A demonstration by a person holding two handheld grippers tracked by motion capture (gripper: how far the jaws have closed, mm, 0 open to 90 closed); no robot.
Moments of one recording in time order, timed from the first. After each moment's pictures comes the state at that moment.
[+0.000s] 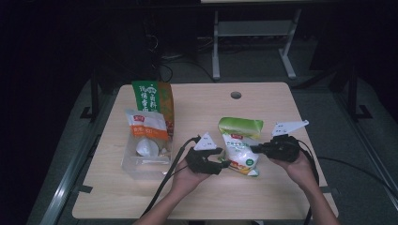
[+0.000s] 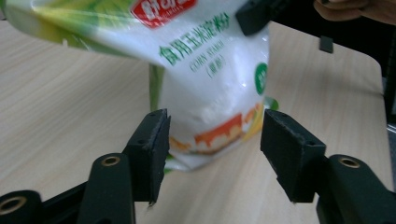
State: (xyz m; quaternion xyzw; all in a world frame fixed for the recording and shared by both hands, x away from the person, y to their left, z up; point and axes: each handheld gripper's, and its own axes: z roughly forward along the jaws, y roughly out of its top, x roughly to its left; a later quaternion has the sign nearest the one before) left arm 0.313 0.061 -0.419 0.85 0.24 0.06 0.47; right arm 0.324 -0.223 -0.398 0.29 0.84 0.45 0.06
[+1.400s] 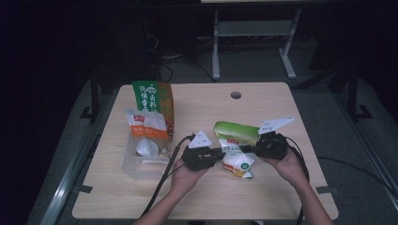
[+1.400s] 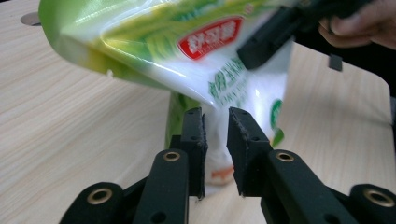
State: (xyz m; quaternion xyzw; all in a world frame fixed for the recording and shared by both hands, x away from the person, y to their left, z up) left arm 0.304 0.076 -0.411 0.84 0.25 0.08 0.48; right arm 0.331 -0.193 -0.392 0.28 0.86 0.43 0.04
